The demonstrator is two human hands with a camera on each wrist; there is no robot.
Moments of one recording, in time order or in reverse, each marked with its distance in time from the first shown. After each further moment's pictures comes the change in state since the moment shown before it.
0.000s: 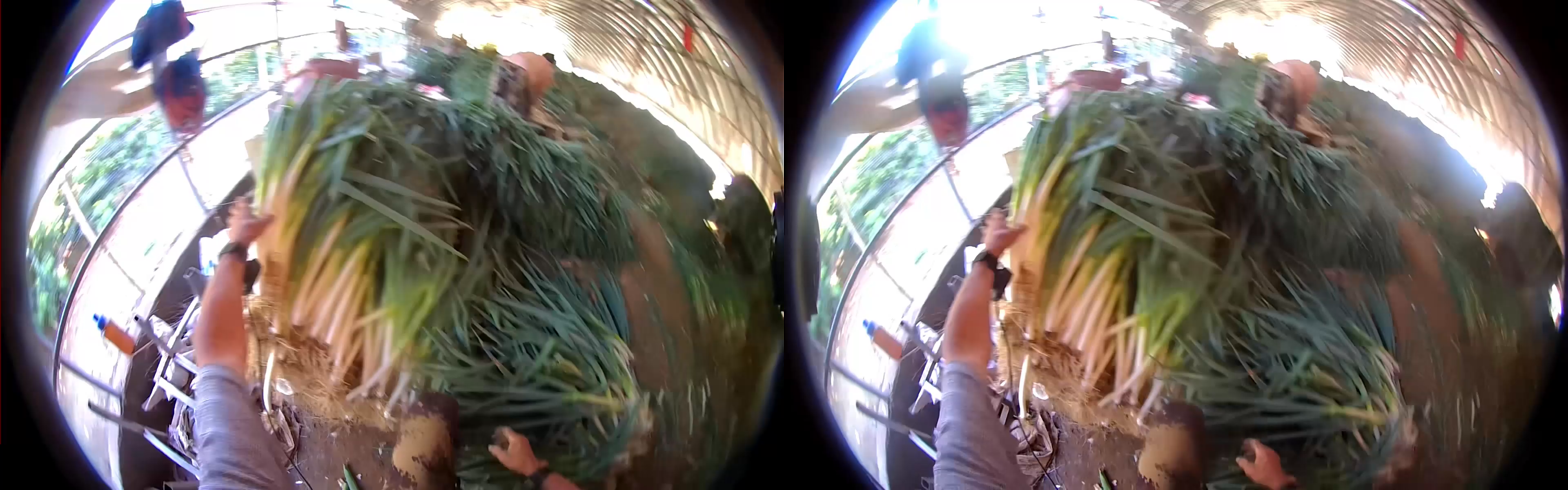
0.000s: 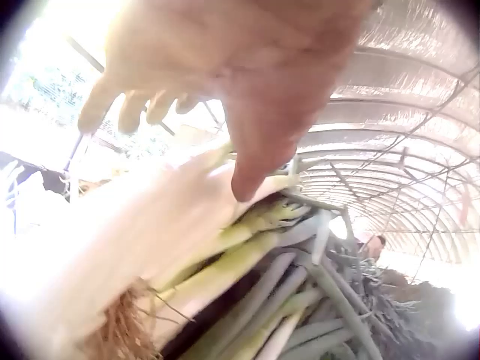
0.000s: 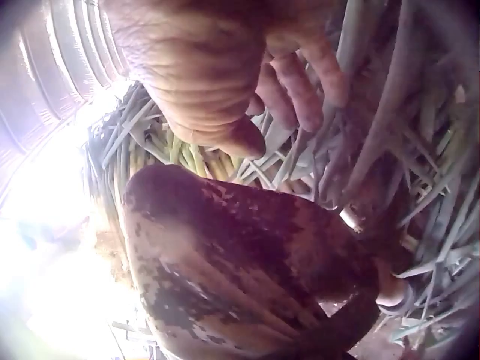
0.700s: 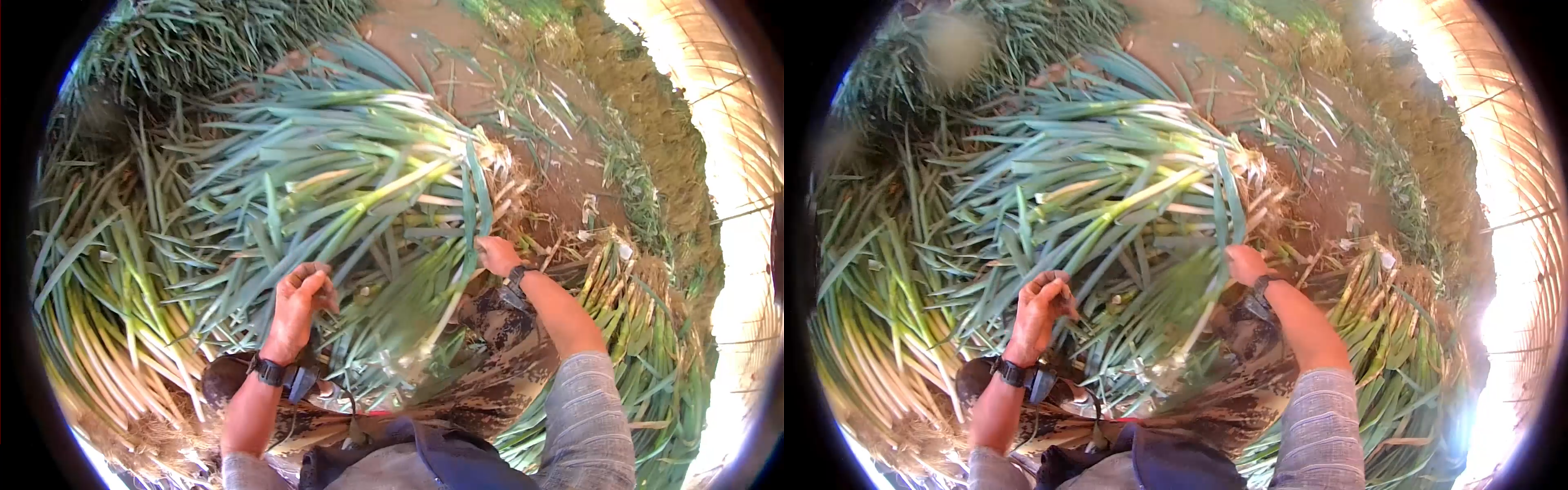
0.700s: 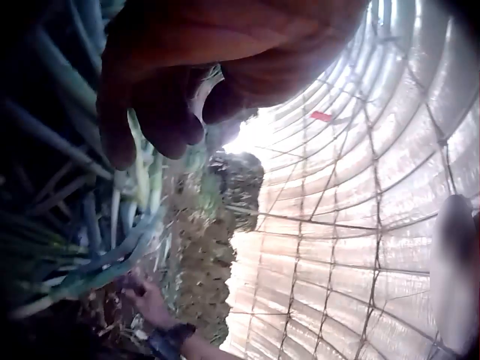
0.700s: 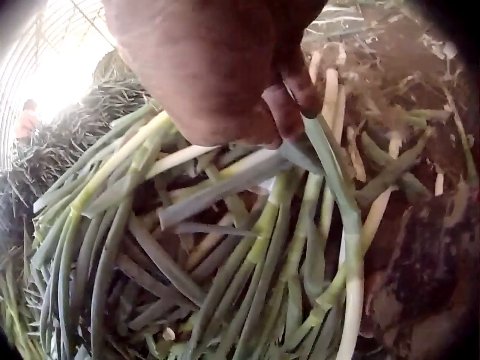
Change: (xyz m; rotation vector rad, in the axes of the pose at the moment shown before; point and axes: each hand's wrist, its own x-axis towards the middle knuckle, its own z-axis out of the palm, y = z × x) left_hand -0.580 0.377 0.036 -1.239 -1.920 -0.130; right_hand -0.184 0.291 -0.173 -0.485 0.433 0.458
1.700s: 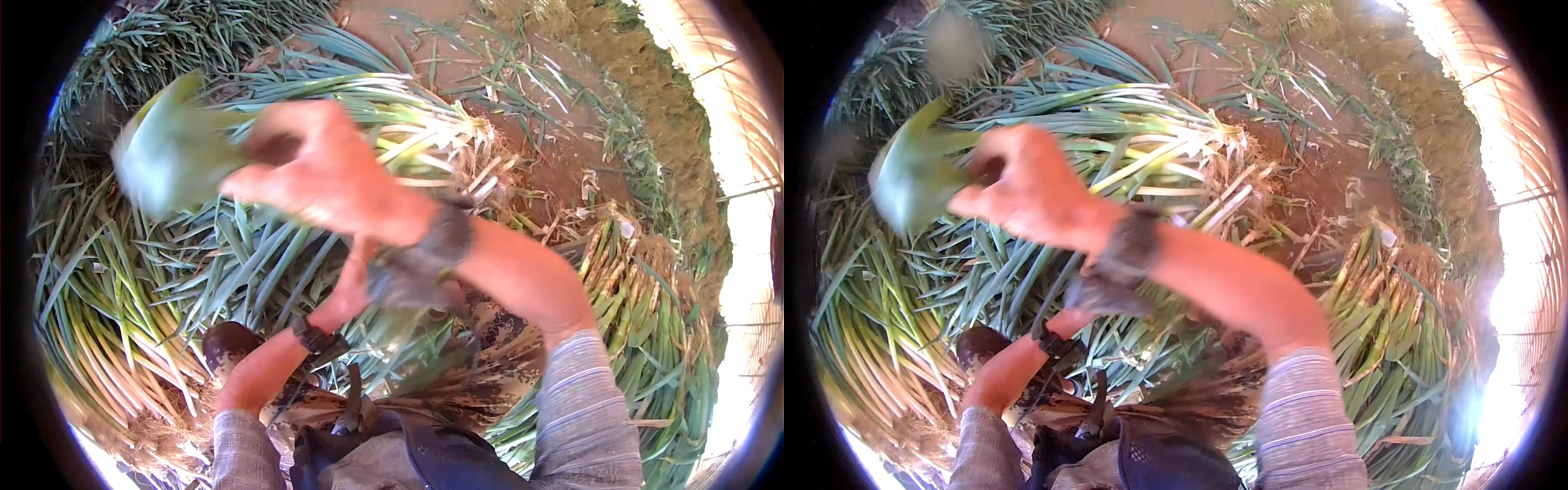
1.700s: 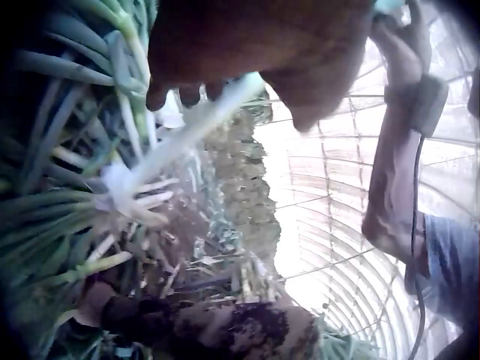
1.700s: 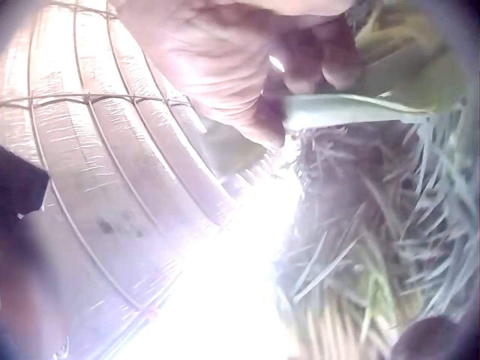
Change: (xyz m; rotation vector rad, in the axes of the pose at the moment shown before) left_hand 0.050 -0.089 0.117 0.218 -0.404 0.302; right_hand 0.051 -0.298 -0.208 1.076 0.168 -0.700
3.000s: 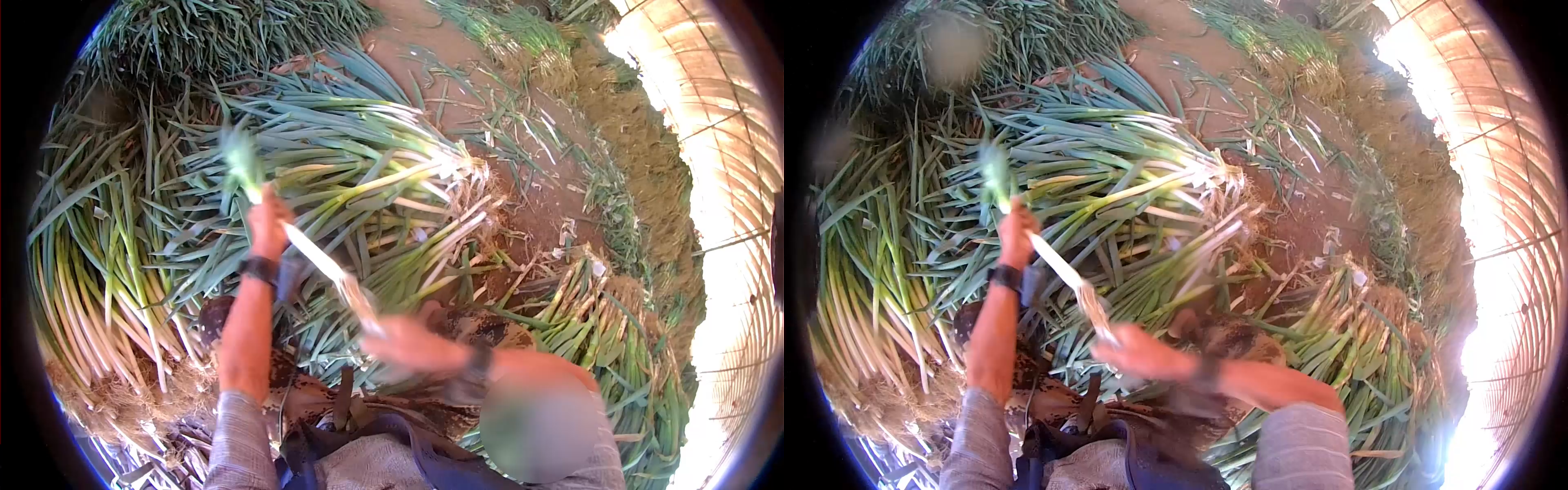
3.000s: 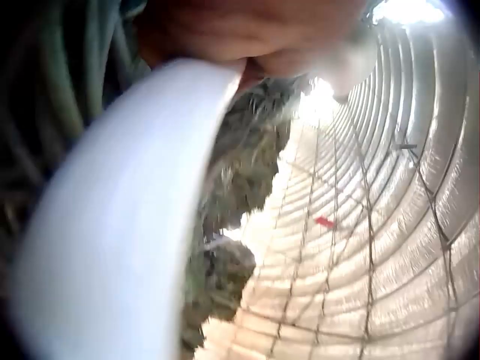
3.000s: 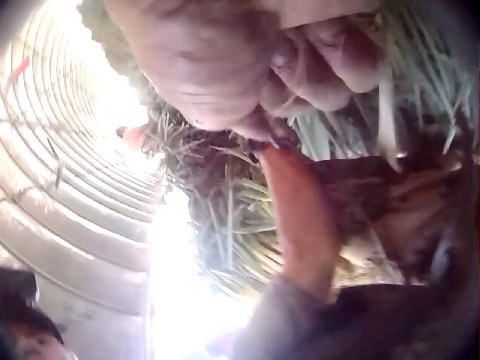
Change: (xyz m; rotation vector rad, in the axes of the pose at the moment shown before) left_hand 0.033 0.020 -0.183 -0.575 0.827 0.069; right_hand -0.213 0.015 0.065 0.130 -0.304 0.803
